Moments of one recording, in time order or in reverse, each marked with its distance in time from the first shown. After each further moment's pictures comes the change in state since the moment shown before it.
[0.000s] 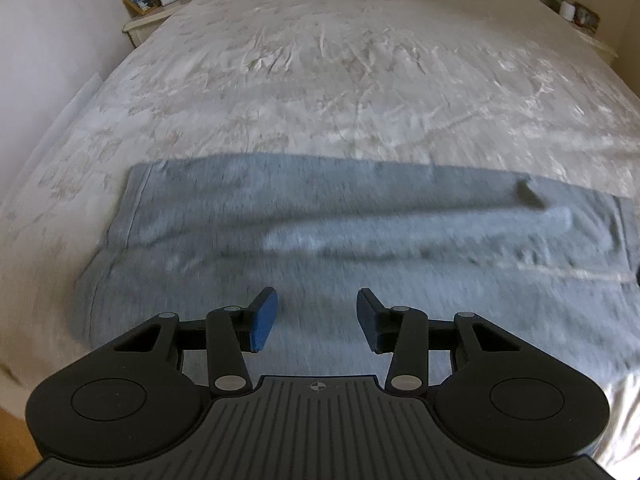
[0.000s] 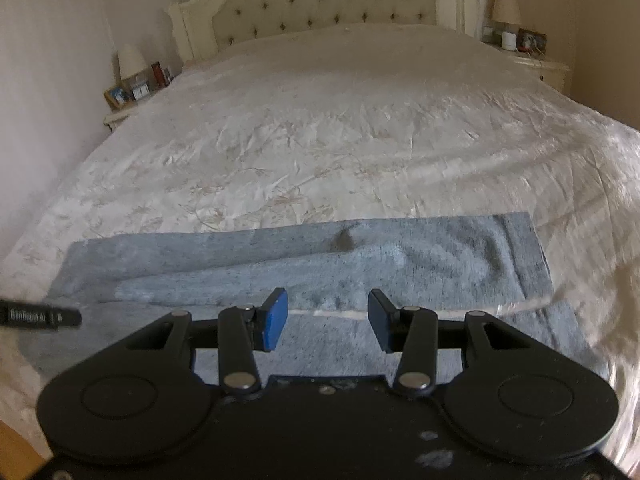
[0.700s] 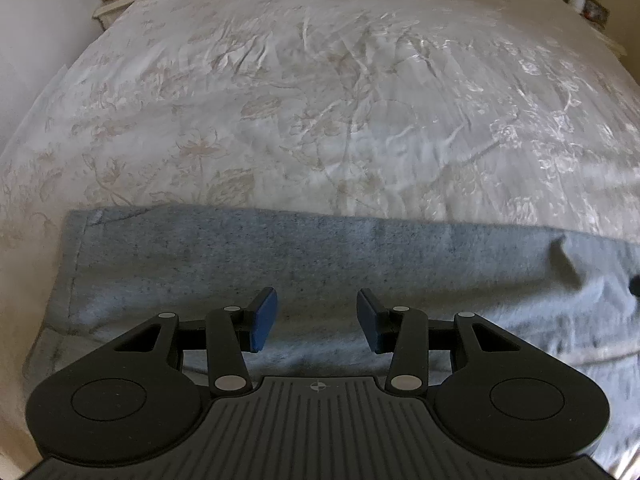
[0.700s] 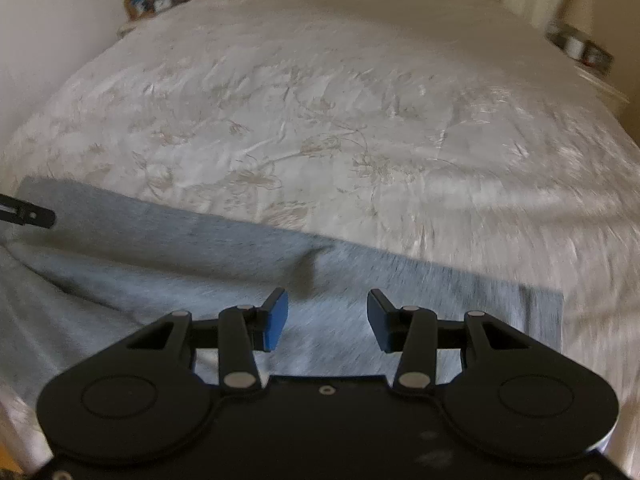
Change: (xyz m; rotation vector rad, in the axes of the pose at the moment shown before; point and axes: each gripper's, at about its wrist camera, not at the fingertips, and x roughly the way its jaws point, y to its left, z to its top) left arm 0.095 -0.013 0.090 -0.005 0.090 -0.037; right arm 0.166 -0.031 0.087 -0.241 0.196 0.030
